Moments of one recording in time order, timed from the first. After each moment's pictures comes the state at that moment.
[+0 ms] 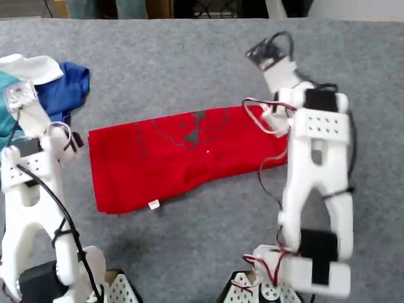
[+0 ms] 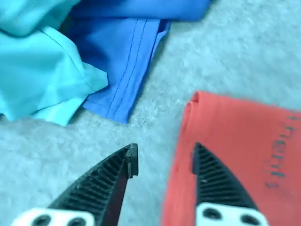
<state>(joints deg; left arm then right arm) -24.0 -25.8 39.2 56.4 5.9 6.9 -11.9 8.6 71.0 40.6</state>
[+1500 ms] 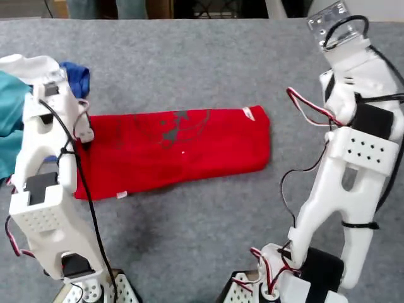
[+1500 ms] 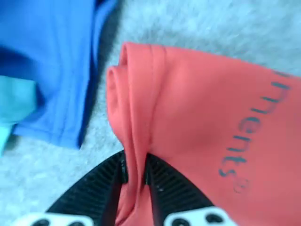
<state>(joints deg) -18.8 20.4 -5.2 78.3 6.3 21.1 -18.4 5.4 48.6 46.6</state>
